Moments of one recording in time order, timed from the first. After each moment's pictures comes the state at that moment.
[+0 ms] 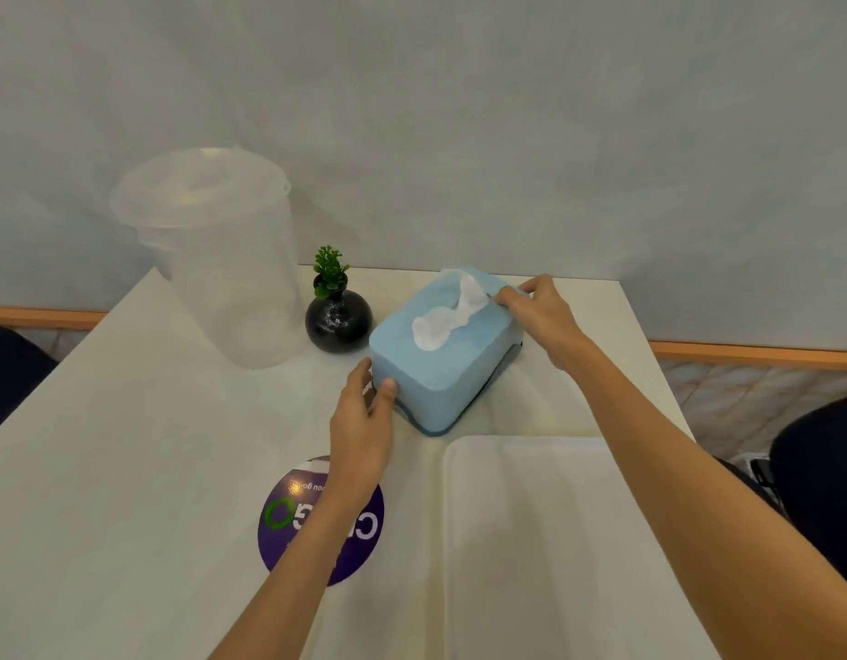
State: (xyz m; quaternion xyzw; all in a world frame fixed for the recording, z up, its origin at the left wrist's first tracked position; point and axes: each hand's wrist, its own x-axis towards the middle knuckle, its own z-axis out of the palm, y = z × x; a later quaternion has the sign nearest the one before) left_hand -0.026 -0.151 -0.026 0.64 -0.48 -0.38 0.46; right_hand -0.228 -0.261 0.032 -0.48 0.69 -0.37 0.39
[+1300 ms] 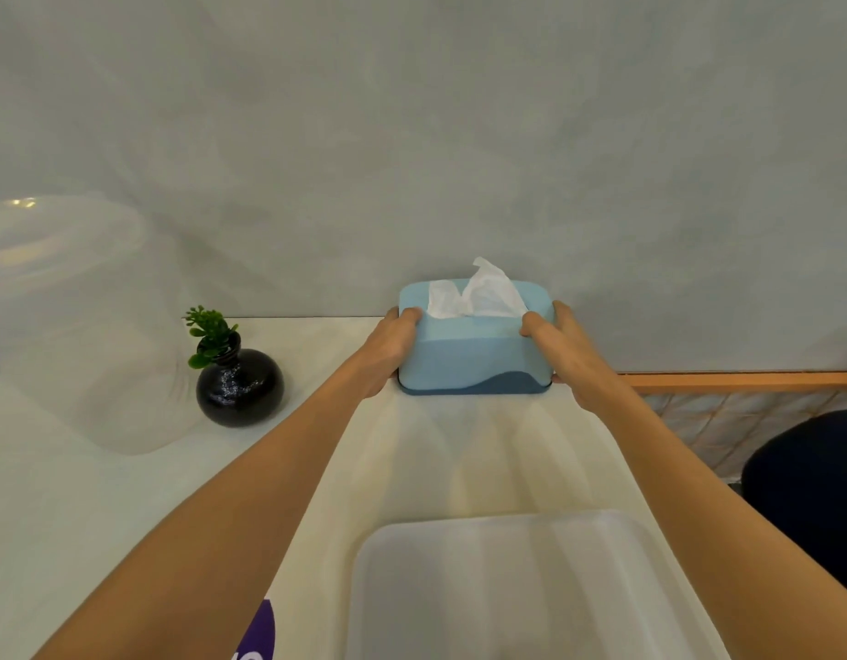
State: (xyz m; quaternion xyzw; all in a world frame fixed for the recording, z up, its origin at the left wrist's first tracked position) left_hand -0.140 -0.331 0.016 0.61 -0.48 -0.54 0.31; right_hand -0.333 -0.285 0.023 -0.45 0.70 -0.39 0.38
